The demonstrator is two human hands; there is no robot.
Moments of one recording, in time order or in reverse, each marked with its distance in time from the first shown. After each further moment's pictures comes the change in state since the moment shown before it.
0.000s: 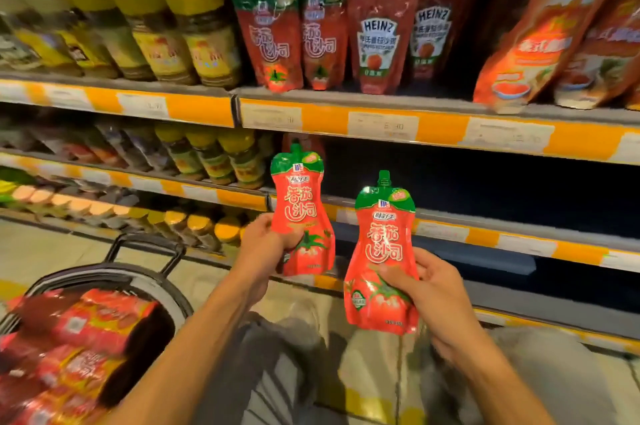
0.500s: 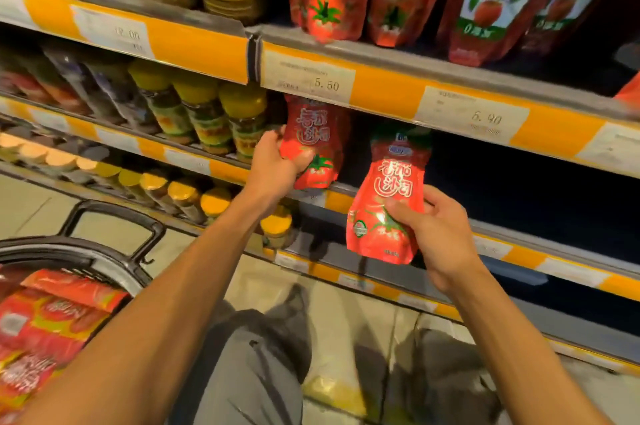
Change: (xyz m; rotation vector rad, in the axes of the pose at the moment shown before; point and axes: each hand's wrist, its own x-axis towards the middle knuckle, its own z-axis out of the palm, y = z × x) left_hand 0.152 0.009 -0.002 0.014 0.030 0.280; right_hand 0.126 -0.011 0.047 -0.117 0.092 -0.040
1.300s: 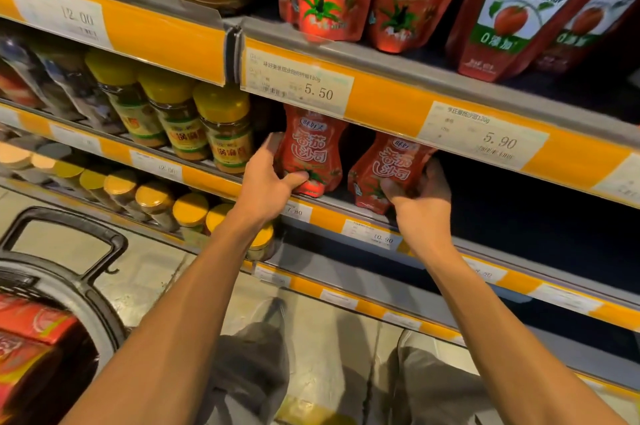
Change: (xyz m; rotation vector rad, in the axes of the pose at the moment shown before) left_hand 0.020 -0.026 0.012 0.213 -0.094 0.184; right_hand 0.087 0.011 0.007 -0.194 0.147 -0.307
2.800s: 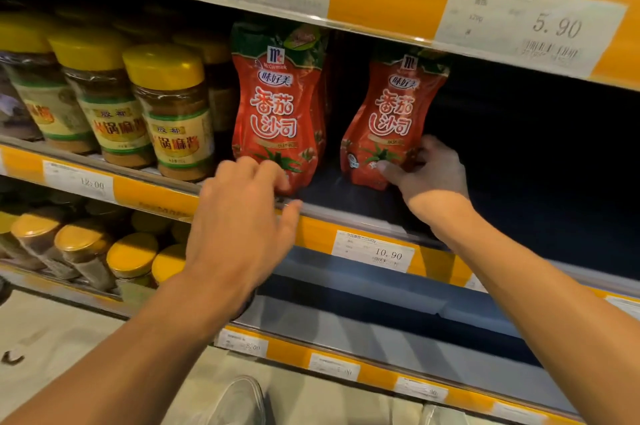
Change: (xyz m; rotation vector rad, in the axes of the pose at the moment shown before) left_hand -0.040 -0.019 0.026 0.746 0.245 0.430; right_hand 0.062 0.038 -0.008 -0.460 0.111 -0.213
